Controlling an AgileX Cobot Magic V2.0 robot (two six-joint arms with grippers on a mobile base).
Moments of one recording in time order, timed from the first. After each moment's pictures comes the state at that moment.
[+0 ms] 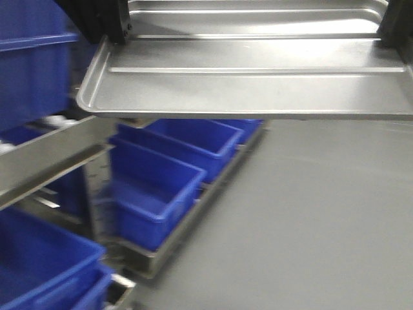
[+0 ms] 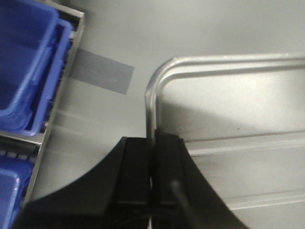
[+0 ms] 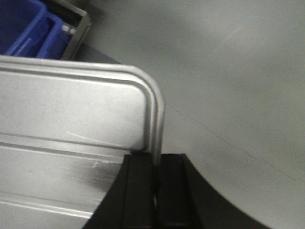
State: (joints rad) left arm -0.85 1.50 -1.44 0.23 1.13 -0.69; right arm 0.49 1.23 -1.14 -0.13 1.03 0.57
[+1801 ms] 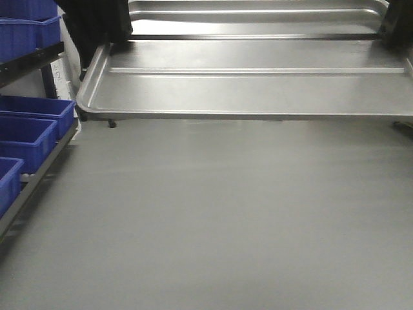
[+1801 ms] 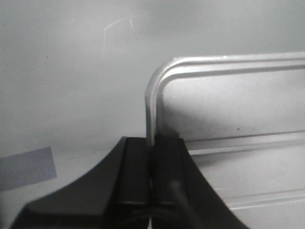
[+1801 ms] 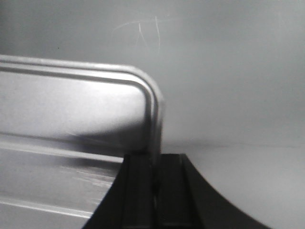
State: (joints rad) left arm -0.85 1.50 -1.44 0.23 1.13 -0.69; right arm 0.49 1.23 -1.14 -0.13 1.04 0.57
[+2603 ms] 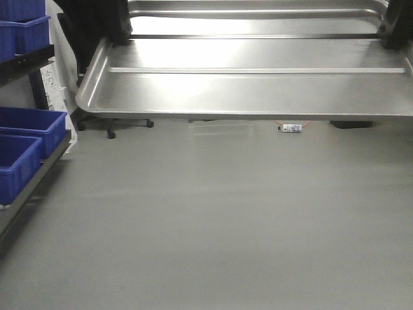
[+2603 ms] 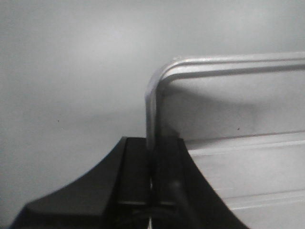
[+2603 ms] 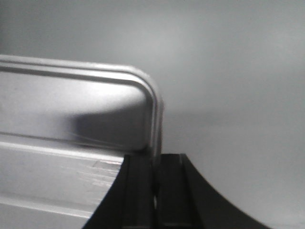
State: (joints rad) left arm -0.85 1.50 -1.44 0.23 1.13 -0.69; right arm 0.49 1.23 -1.14 -0.13 1.04 0.57
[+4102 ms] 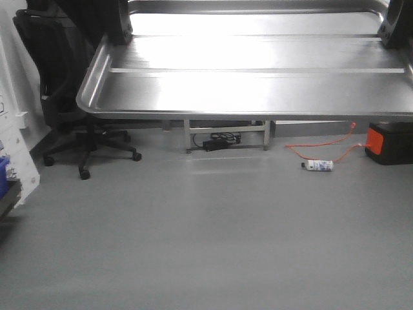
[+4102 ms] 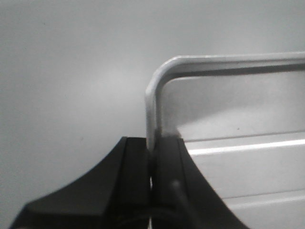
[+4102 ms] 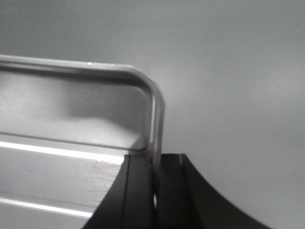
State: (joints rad) left arm -0.85 1.50 -1.44 0.23 1.13 -0.69; right arm 0.49 1.23 -1.14 -0.13 1.04 0.57
